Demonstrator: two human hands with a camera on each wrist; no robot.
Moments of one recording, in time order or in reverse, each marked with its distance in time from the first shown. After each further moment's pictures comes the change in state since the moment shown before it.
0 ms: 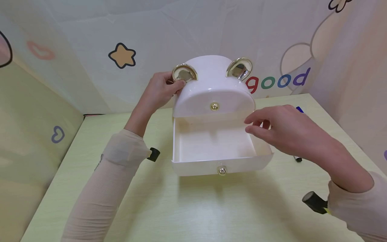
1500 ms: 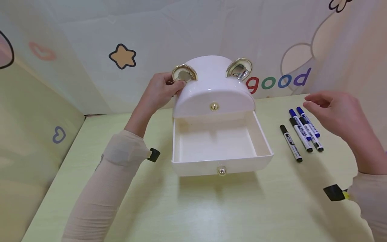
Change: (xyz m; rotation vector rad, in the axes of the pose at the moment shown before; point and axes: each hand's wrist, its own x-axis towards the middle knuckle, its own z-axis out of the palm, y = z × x) left_hand -0.001 0.000 0.001 -0.027 0.003 -0.008; right_hand -0.004 0.118 0.001 0.193 0.271 0.416
